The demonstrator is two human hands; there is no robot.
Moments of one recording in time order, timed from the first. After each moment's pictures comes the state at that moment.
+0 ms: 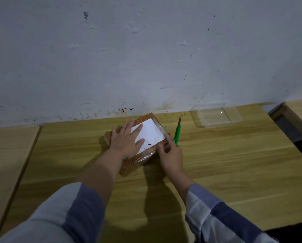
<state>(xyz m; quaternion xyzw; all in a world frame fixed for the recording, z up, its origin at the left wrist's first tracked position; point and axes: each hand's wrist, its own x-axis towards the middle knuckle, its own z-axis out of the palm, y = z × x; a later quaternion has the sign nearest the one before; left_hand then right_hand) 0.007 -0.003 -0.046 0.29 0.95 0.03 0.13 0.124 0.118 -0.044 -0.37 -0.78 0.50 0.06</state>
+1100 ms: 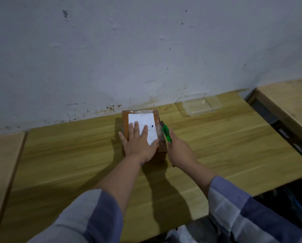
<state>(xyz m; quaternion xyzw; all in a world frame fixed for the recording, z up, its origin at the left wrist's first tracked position) 0.076 0.042 -0.046 0.26 0.95 0.06 0.15 0.174 0.134 0.003 -0.32 -0.91 0.27 -0.06</state>
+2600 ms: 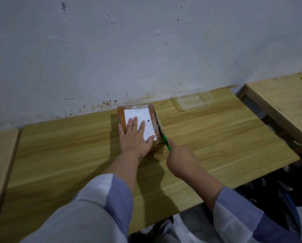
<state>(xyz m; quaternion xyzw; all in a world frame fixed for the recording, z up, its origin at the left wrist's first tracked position) 0.077 0.028 -0.058 0.31 0.95 0.02 0.07 0.218 0.104 0.015 -0.33 -0.91 0.20 -0.12</state>
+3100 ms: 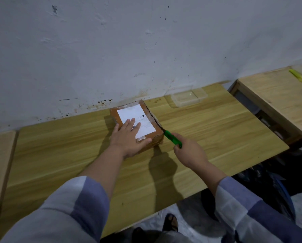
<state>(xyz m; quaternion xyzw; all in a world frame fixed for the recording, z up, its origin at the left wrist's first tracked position) 0.075 0.004 -0.044 0.41 0.91 0.04 0.12 0.246 0.139 0.005 -0.37 -0.89 0.27 -0.04</state>
